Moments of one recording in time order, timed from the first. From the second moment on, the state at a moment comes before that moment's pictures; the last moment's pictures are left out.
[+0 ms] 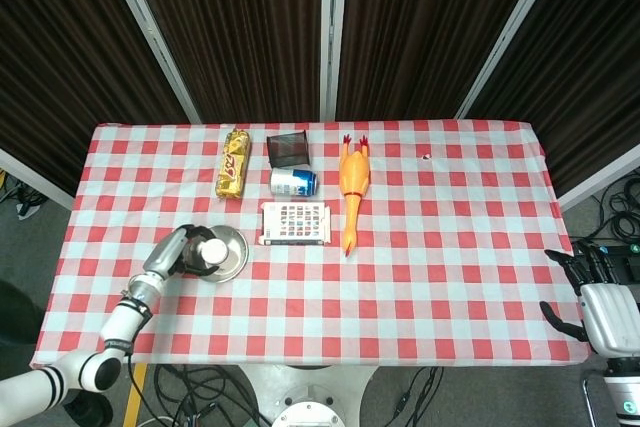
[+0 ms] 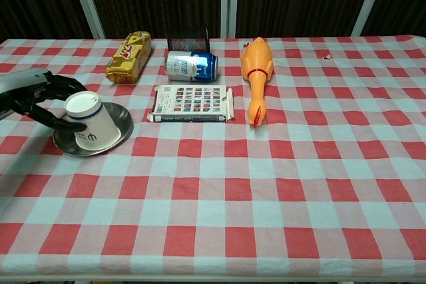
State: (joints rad) left arm -0.52 -1.54 -0.16 -1.30 1.24 0.83 -0.47; right arm 0.07 -1.00 0.02 -1.68 -1.56 1.47 0.11
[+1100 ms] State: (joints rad) left arm -0.52 -1.62 -0.27 -1.01 1.09 0.95 -0.35; right arm 0.07 -1.01 0.03 -1.67 -1.56 1.48 0.12
